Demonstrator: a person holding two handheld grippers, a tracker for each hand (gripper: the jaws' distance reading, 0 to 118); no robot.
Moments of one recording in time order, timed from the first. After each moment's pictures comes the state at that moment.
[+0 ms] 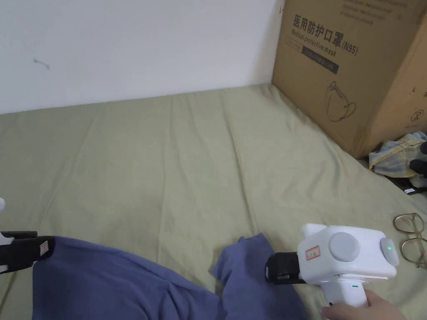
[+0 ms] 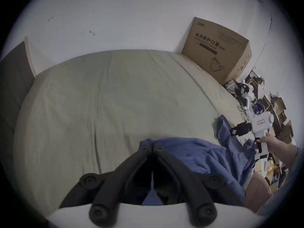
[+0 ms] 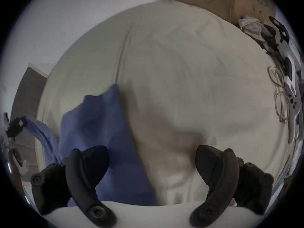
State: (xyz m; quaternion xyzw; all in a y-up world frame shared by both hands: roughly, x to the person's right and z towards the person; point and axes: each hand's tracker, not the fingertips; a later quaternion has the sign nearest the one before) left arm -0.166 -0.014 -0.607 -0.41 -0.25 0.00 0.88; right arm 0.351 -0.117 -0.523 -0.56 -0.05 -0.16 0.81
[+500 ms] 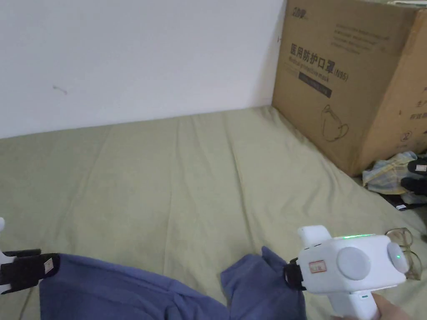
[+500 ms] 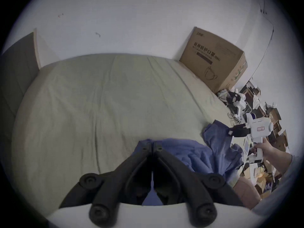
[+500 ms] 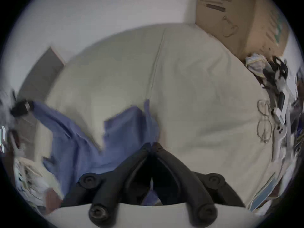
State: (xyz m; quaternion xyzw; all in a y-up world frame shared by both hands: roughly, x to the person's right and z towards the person) left arm -0.178 0.028 -0.544 -0.40 -0.25 0.05 0.88; right arm 0.339 -0.036 -0.472 -0.48 0.02 -0.12 0.87
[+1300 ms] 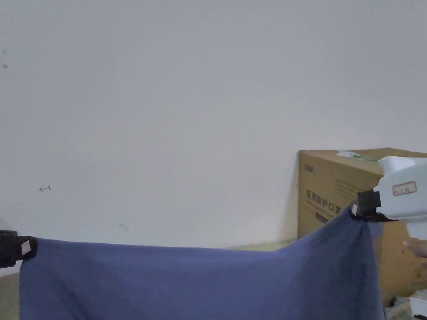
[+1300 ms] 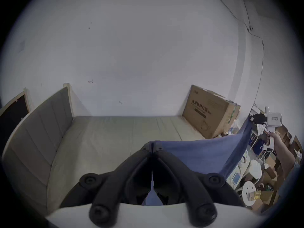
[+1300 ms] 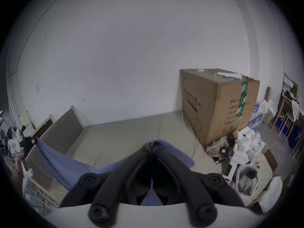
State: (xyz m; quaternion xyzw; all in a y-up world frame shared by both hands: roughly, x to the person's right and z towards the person) left arm -0.253 0.309 -0.430 -0.19 -0.18 0.06 0.96; right arm 0.399 0.334 -0.405 -0.21 -0.01 -0.09 0.97
